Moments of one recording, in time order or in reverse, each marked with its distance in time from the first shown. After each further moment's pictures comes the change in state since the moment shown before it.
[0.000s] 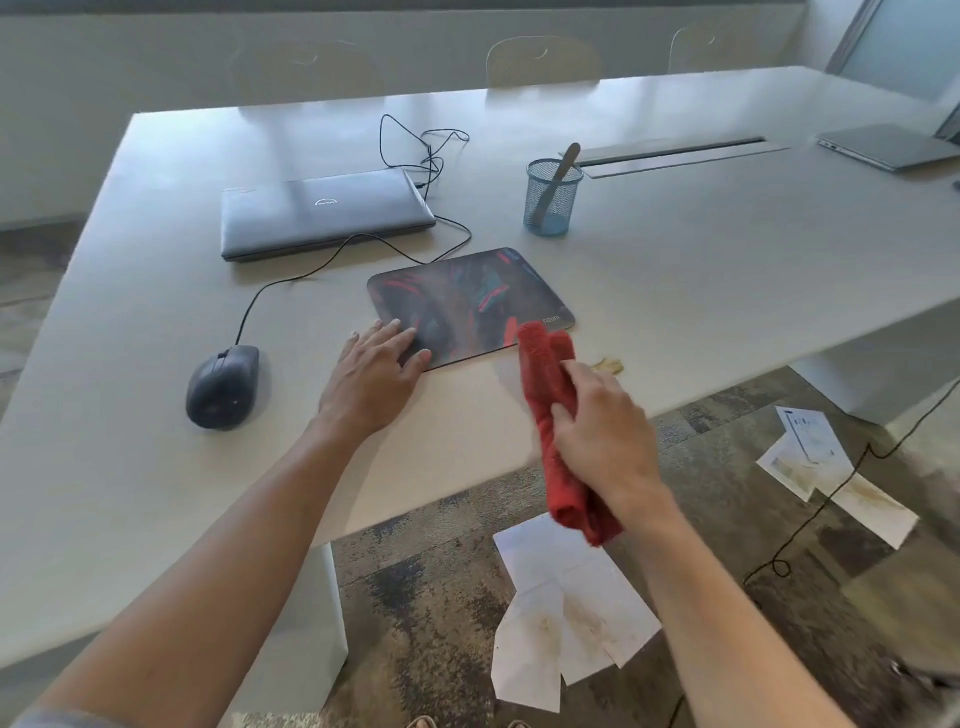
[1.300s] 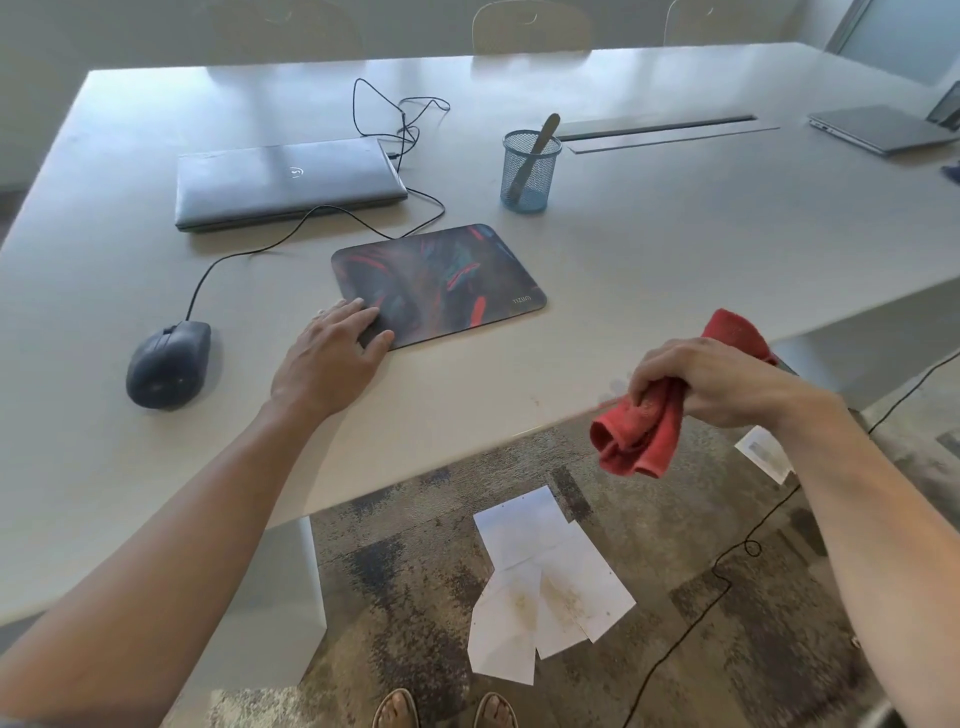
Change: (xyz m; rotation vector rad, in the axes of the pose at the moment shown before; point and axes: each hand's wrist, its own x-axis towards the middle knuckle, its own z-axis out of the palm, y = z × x) left_hand -0.005 0.009 -0.001 -0.021 0.089 0.002; right_hand 0.070 0.127 -0.096 -0.253 -0.573 -0.499
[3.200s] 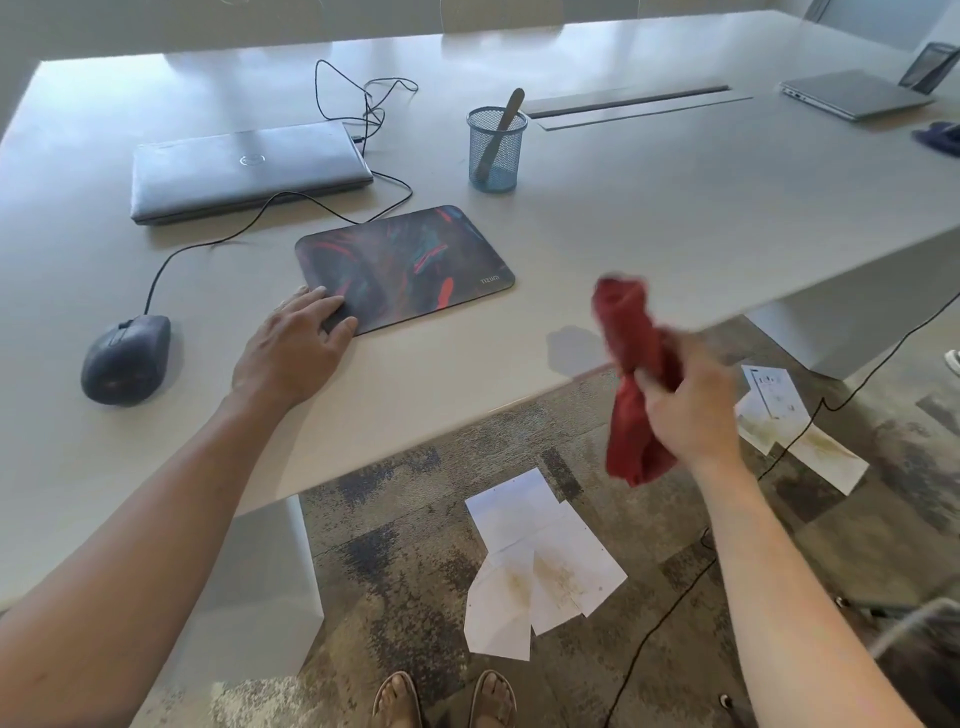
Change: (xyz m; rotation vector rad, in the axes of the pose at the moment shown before) left_hand -0.002 -0.003 0.002 0.005 0.079 0.032; right_hand -0.031 -0.031 0.076 0.528 0.934 0.448
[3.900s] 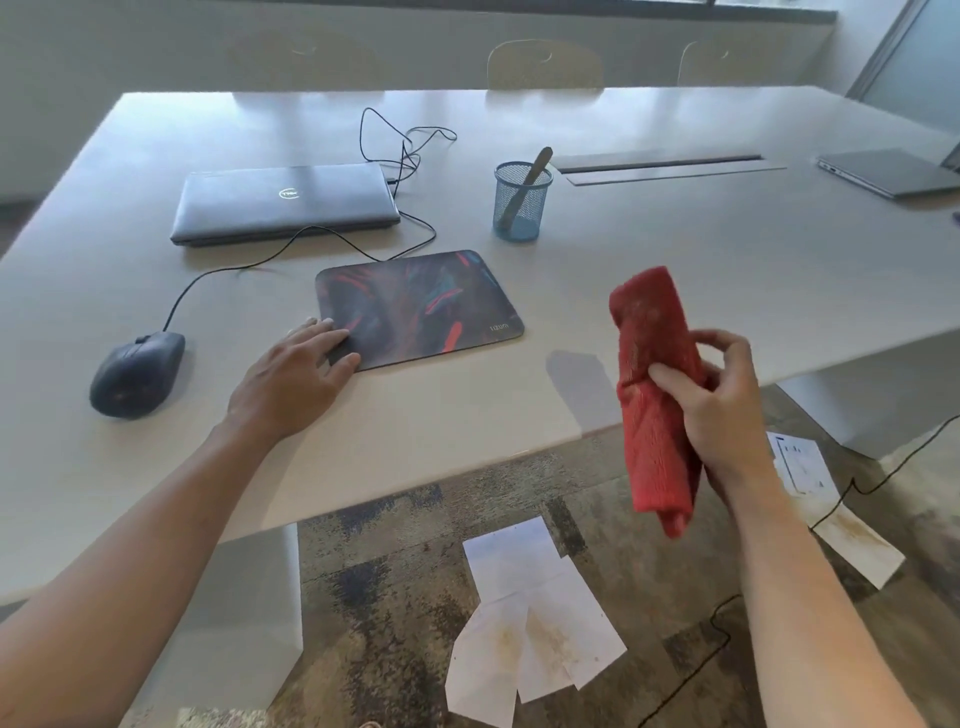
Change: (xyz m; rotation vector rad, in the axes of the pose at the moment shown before) left_hand 0.000 -0.001 0.000 0.030 -0.054 -0.122; right_hand 0.056 -0.020 -0.022 0.602 -0.125 0.217
